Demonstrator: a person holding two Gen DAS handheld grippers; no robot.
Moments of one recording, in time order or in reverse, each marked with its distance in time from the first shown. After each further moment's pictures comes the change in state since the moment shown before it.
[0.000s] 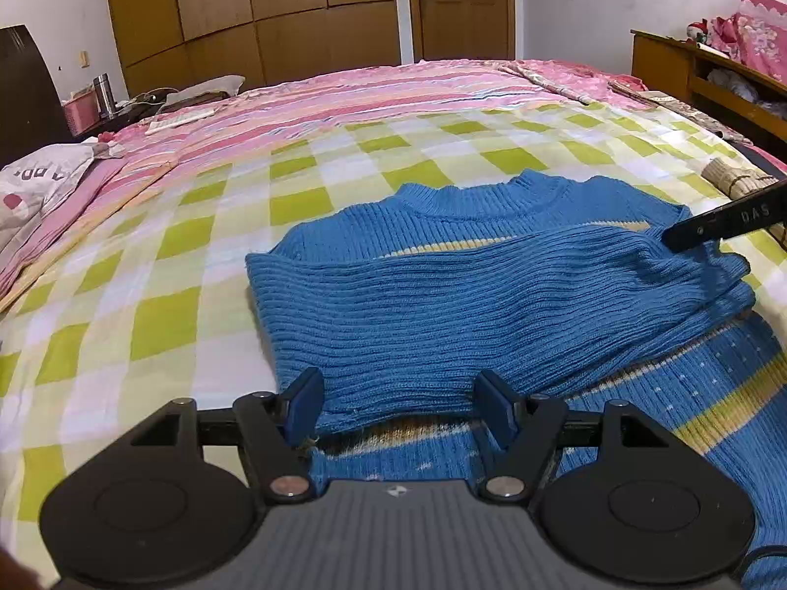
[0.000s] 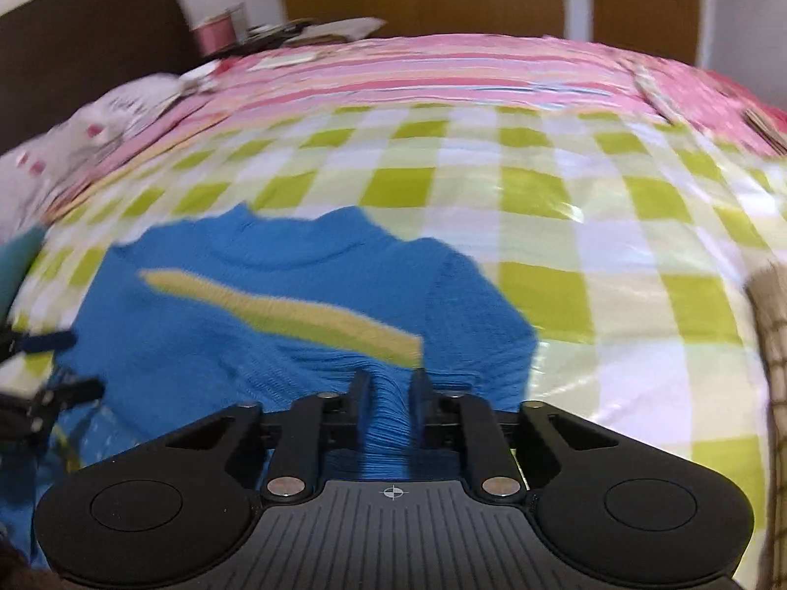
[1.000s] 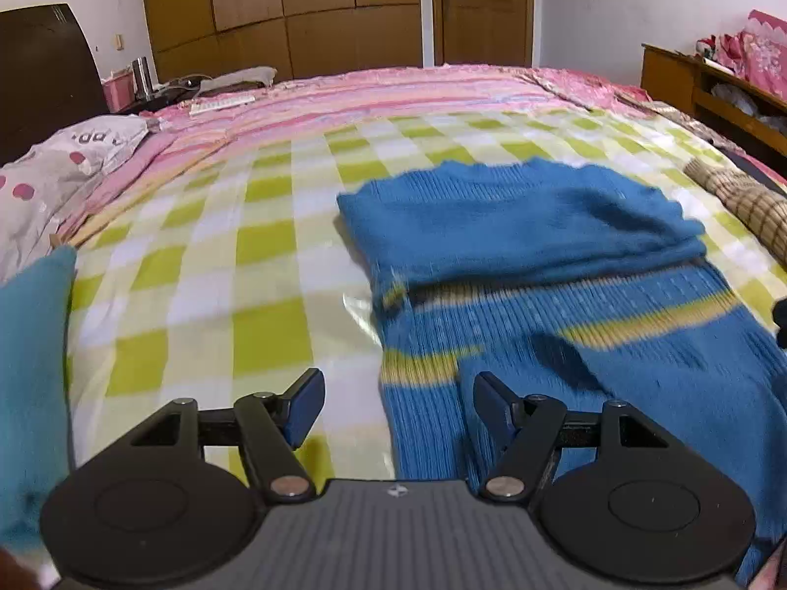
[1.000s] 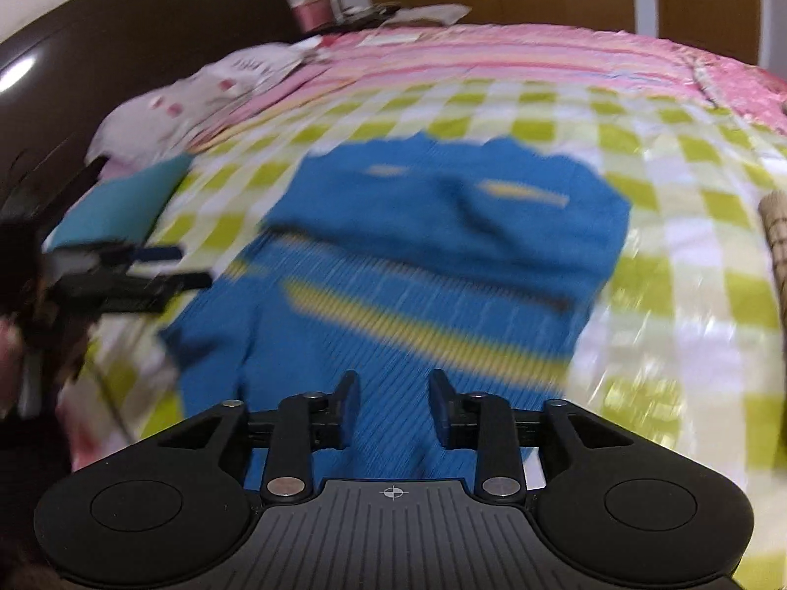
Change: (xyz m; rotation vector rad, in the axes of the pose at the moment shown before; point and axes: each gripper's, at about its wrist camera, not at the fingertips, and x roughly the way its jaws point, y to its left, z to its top) left arm -0.094 0.035 -0.061 -0.050 0.009 0.011; right arm -0.131 0.082 -0.102 -0.101 0.061 0.188
